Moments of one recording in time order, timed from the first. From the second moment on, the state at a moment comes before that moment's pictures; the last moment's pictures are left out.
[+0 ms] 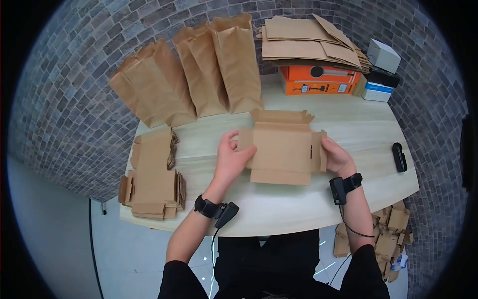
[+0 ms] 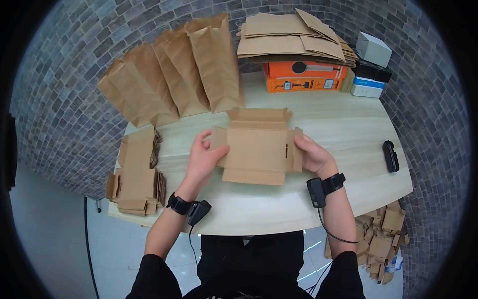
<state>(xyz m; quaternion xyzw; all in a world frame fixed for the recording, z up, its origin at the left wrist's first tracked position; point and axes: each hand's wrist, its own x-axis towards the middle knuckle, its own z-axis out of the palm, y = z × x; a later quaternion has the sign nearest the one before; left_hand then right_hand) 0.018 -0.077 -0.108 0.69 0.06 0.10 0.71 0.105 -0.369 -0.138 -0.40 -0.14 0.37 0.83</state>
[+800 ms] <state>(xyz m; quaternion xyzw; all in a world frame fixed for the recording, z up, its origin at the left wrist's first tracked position) 0.029 -0.078 -0.149 0.59 0.00 -0.14 0.79 0.072 -0.330 -0.137 -0.51 -0.05 0.21 0.83</state>
